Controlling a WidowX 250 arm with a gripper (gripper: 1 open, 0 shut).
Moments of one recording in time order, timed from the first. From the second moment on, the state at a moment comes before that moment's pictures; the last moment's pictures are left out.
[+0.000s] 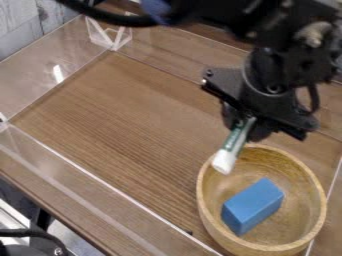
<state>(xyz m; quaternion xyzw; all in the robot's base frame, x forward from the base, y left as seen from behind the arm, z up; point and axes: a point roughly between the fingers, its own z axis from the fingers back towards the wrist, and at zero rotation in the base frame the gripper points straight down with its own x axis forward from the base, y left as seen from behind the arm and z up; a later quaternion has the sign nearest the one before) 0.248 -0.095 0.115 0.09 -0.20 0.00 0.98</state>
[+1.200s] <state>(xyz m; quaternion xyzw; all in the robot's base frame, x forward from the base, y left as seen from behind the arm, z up) 0.229 -0.114 0.111 0.05 -0.22 0.08 0.97</state>
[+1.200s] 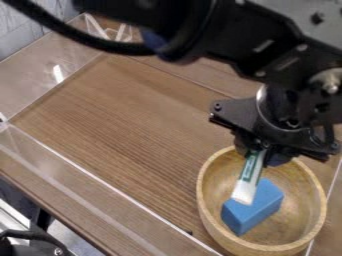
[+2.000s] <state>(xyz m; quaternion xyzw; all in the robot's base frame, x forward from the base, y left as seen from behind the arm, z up) 0.227 -0.115 0.109 0.03 -0.23 0.12 0.97</state>
